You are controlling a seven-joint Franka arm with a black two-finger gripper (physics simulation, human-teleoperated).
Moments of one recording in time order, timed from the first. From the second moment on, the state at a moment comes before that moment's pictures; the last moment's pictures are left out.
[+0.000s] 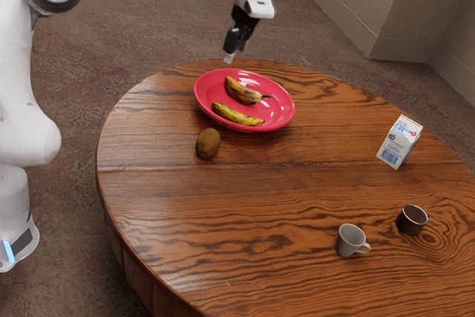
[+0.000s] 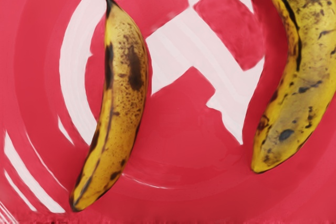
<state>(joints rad) -1.77 -0.52 1.86 -1.43 0.52 1.55 0.79</state>
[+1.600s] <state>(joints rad) -2.03 -0.69 2.07 -1.38 0.55 1.60 0.86</state>
